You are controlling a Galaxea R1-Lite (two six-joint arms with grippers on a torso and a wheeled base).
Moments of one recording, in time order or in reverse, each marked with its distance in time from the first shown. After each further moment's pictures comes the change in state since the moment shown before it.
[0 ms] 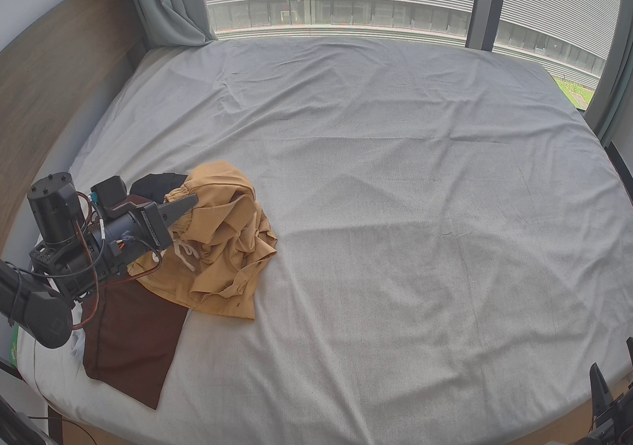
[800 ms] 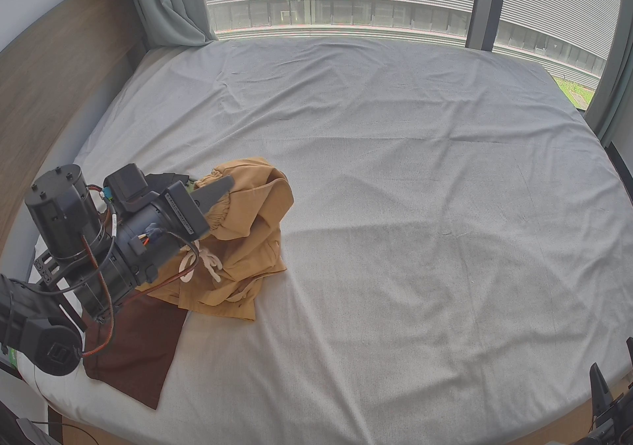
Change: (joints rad) left arm -0.281 -0.082 -0.013 -0.007 0.287 -0.246; right arm 0.001 0.000 0.000 0.001 0.000 0.000
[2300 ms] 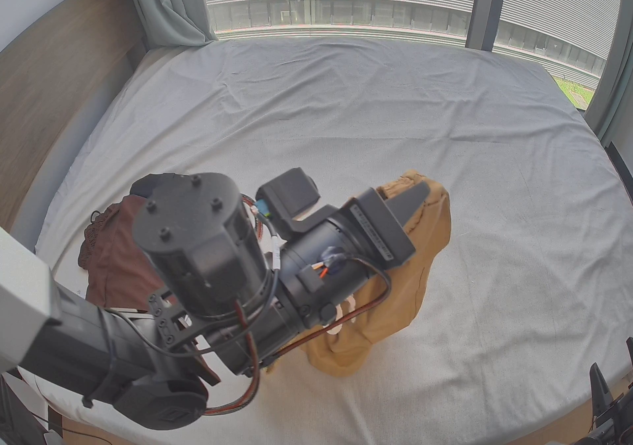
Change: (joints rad) left arm -0.473 0.231 -0.273 -0.100 0.133 -0.220; right arm 0.000 0.000 0.000 -0.001 0.000 0.001
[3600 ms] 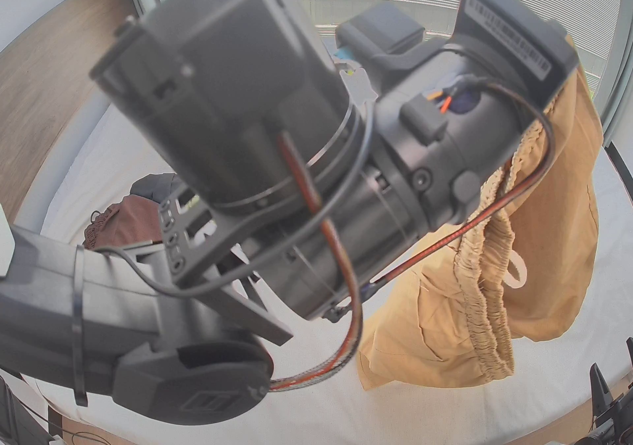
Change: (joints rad) left arm -0.150 0.029 -0.467 0.111 -0.096 -0.164; right arm 0.000 0.000 0.000 0.001 0.000 0.000
